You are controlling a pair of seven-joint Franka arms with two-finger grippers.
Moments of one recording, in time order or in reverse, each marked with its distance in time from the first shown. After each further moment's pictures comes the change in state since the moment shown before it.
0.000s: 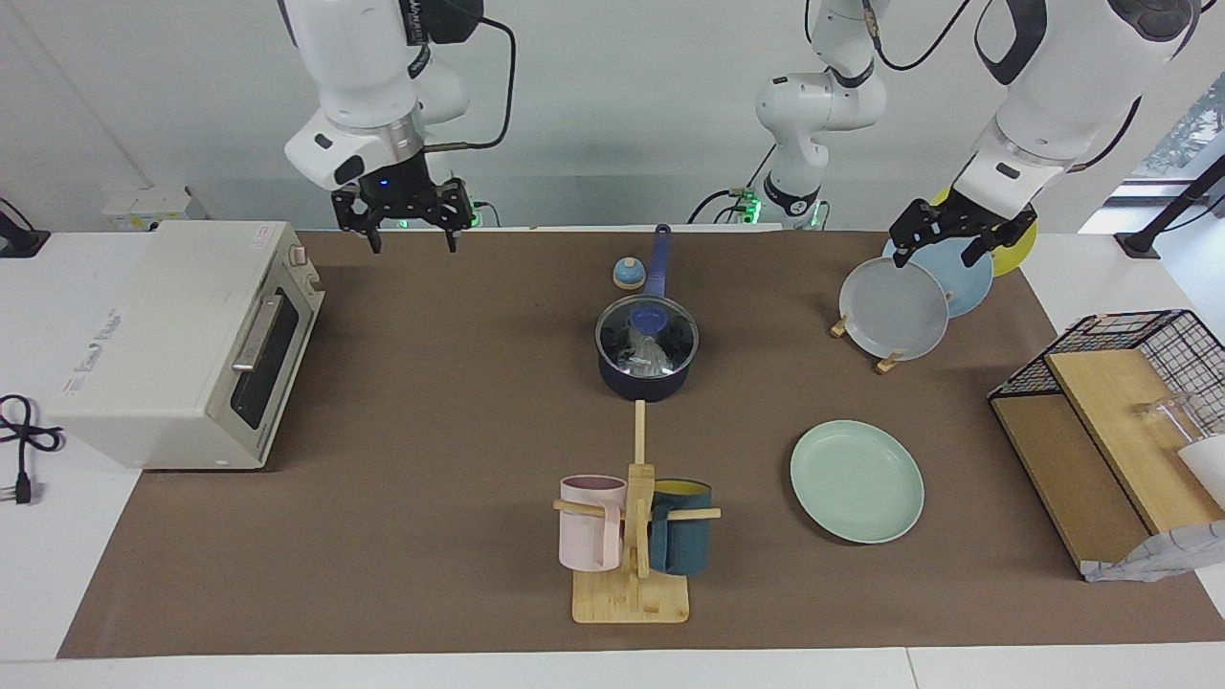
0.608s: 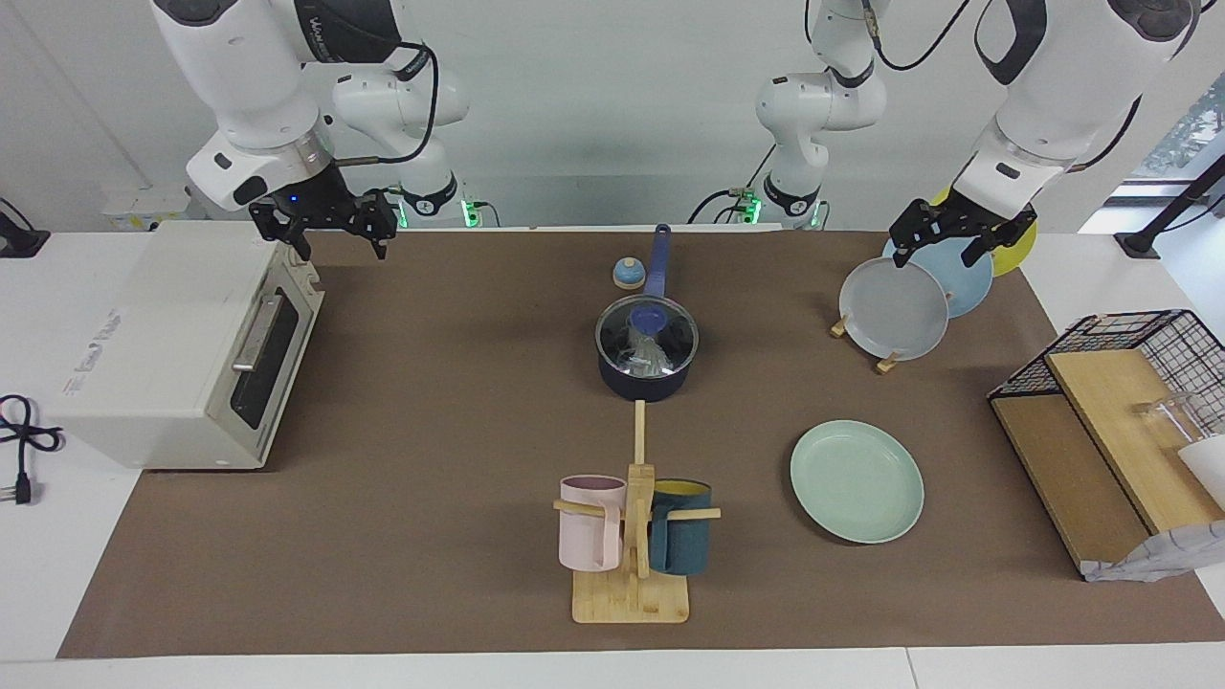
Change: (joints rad) left arm 0.000 0.000 0.000 0.000 0.000 0.000 0.000; right arm -0.122 -0.010 -0.012 -0.039 0.008 0.000 -0.104
